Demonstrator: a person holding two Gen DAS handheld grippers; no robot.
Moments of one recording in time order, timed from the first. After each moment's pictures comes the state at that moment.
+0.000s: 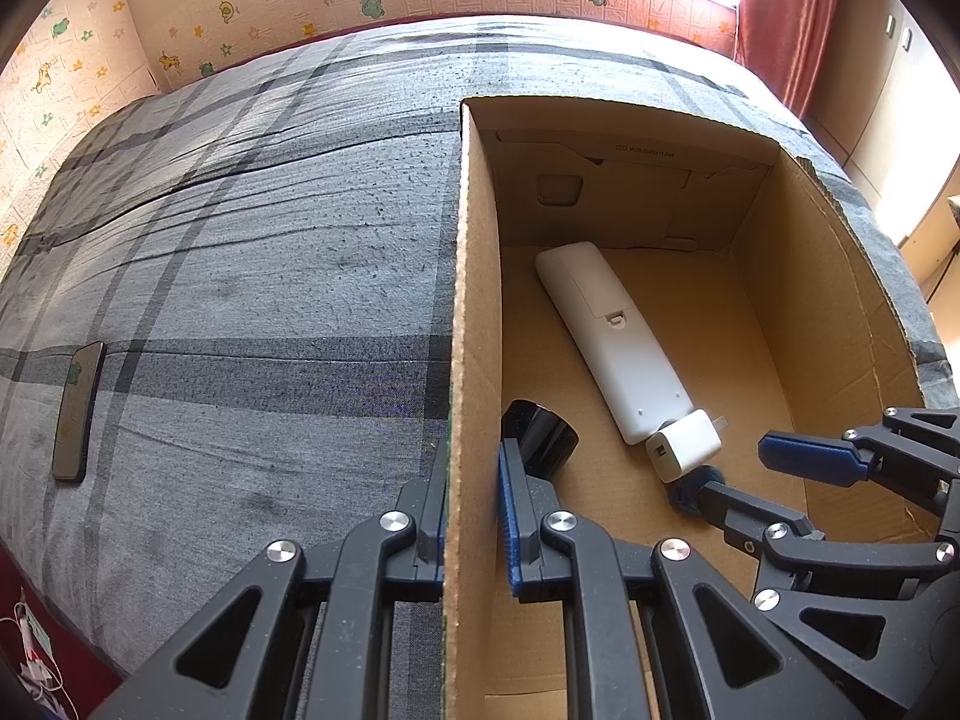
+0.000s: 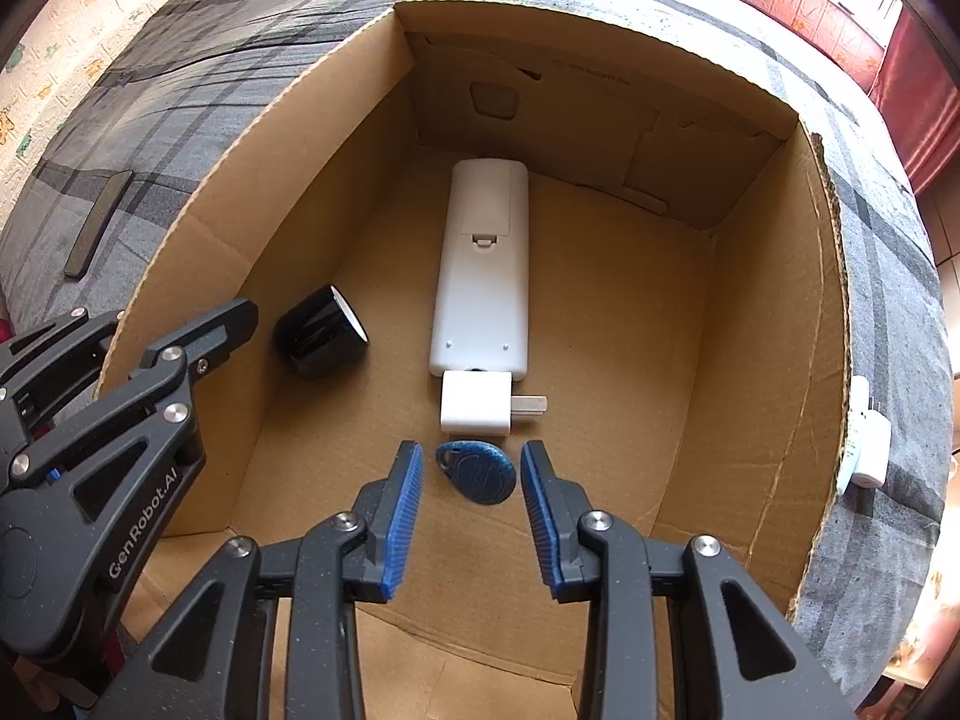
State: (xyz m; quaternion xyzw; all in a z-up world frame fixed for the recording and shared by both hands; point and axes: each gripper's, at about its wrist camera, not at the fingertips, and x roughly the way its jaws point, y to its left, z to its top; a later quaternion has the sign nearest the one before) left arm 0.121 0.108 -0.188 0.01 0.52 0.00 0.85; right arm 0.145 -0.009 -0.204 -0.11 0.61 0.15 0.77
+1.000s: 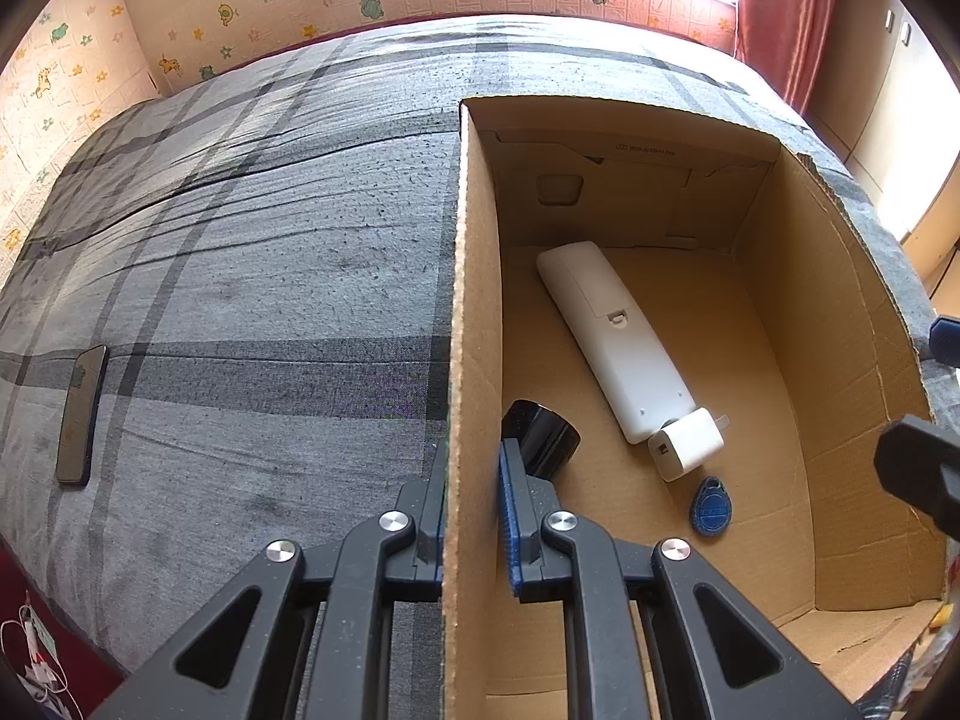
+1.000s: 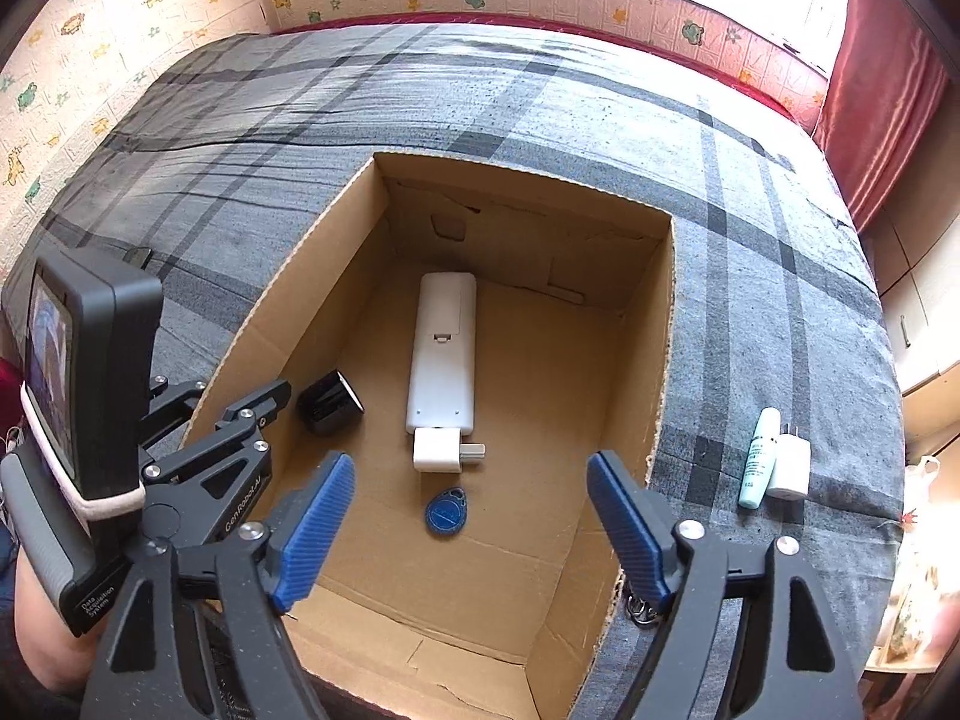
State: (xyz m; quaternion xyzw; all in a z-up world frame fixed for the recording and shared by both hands) left arm 0.120 0.108 -0.188 0.02 0.52 0.00 0.85; right arm 0.127 -0.036 -0.118 -0.09 0.53 0.13 0.83
